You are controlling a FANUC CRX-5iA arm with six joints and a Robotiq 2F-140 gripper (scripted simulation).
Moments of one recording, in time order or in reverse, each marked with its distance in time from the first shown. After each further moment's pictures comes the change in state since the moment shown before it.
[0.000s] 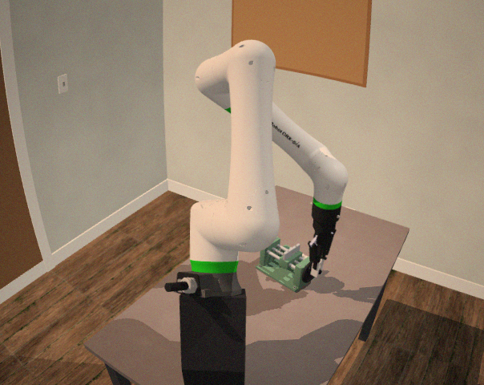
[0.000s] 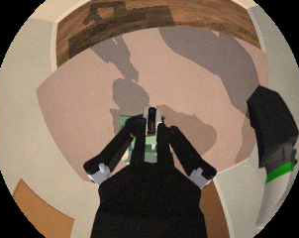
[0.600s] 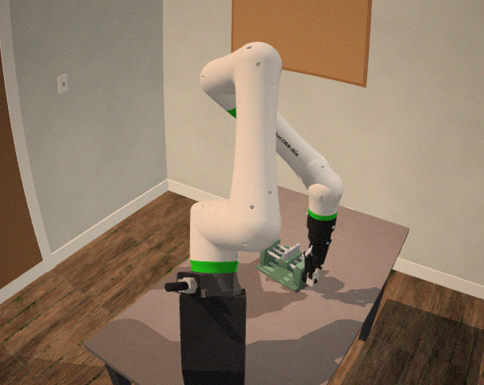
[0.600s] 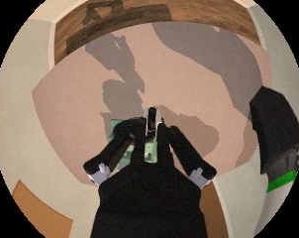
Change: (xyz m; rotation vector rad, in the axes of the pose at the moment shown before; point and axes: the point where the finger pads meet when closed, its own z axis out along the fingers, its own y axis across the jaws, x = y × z) arm 0.000 0.019 0.031 0.000 0.000 0.000
